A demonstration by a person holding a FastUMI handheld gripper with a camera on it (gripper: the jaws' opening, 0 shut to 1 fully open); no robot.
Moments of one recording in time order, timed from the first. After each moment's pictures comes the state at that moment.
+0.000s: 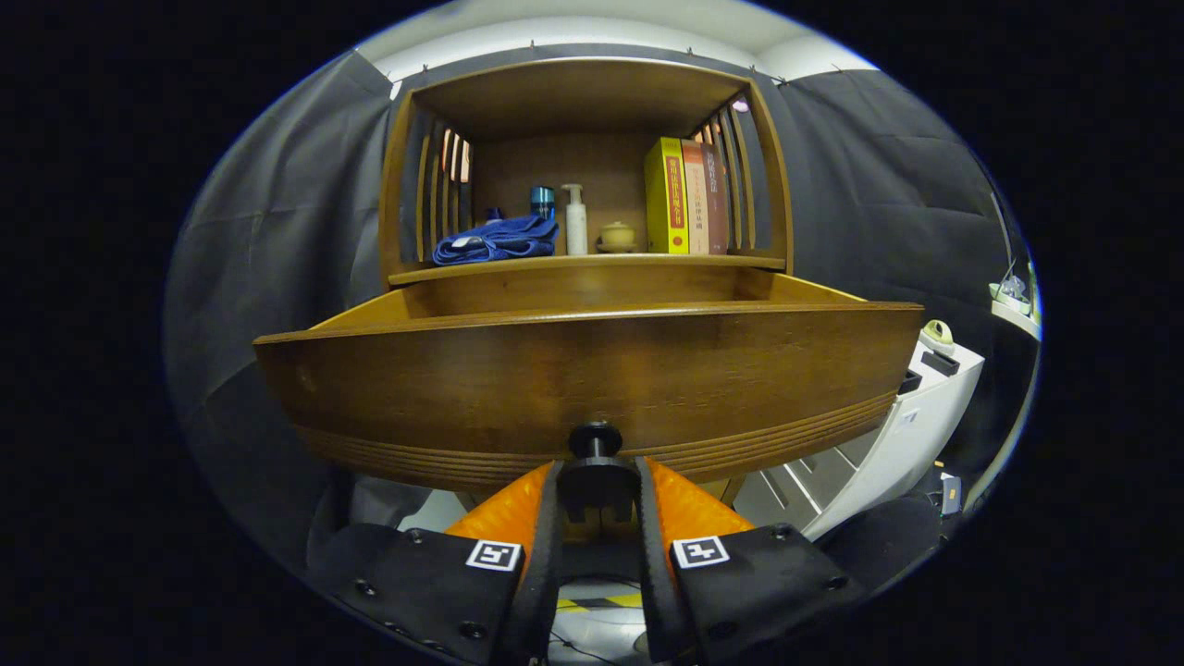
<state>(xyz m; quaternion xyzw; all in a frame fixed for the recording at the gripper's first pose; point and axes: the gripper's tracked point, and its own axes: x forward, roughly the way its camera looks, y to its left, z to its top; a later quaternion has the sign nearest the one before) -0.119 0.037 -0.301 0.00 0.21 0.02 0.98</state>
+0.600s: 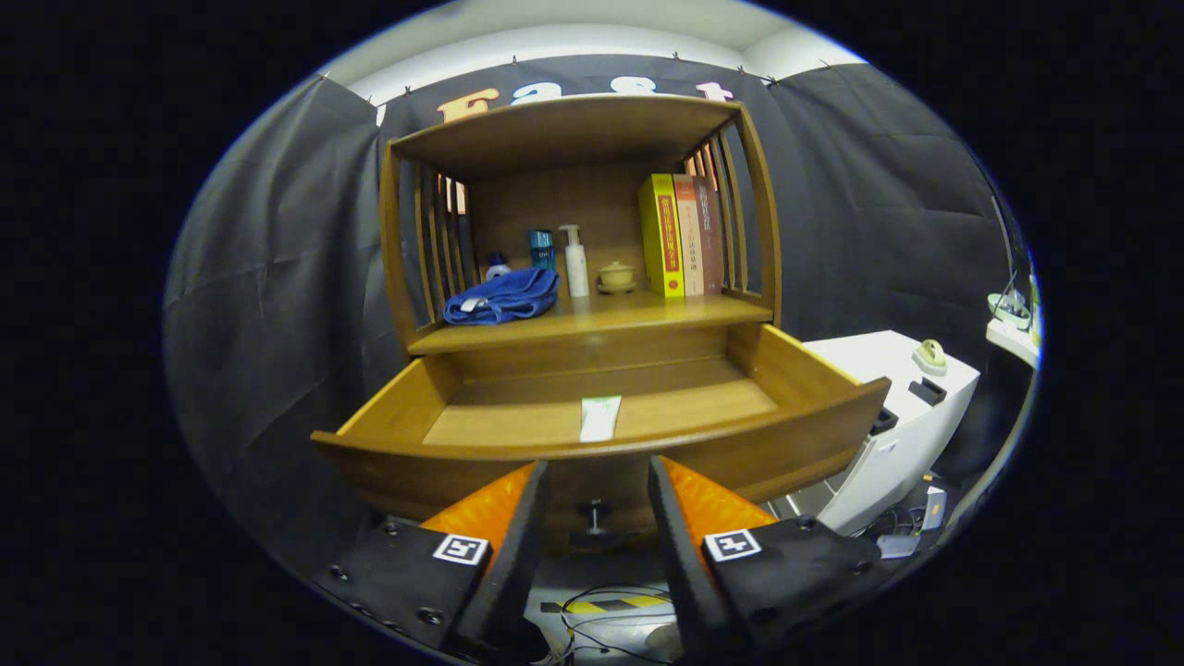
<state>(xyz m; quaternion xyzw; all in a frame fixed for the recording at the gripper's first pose) -0.117 0.032 -0.172 0.03 0.18 0.04 0.98</state>
